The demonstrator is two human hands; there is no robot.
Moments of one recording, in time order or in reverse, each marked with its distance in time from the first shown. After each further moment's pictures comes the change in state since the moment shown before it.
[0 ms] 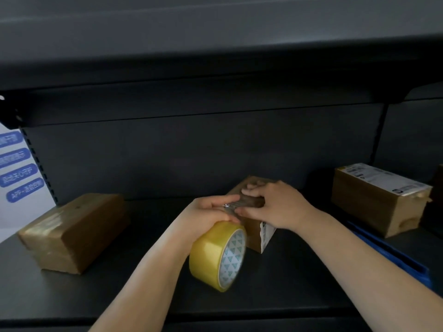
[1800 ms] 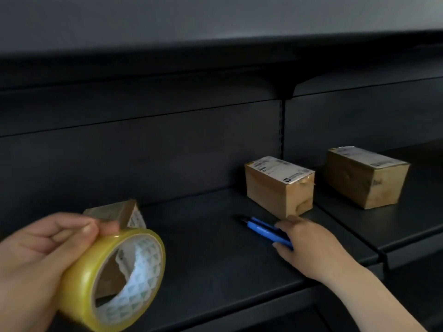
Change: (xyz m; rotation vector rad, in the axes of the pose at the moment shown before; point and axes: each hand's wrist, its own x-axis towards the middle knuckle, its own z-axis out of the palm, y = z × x) left_hand -0.036 -0.045 -0.022 0.181 0.430 0.297; right_hand -0.151 0.134 -0.012 -0.206 0.110 0.329
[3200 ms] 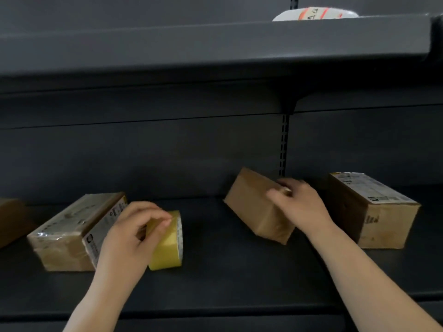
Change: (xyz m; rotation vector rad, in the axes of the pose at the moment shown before) left_hand -0.034 0.120 0.165 0.173 0.212 0.160; right_hand 0.081 0.076 -0.043 0.714 0.061 0.160
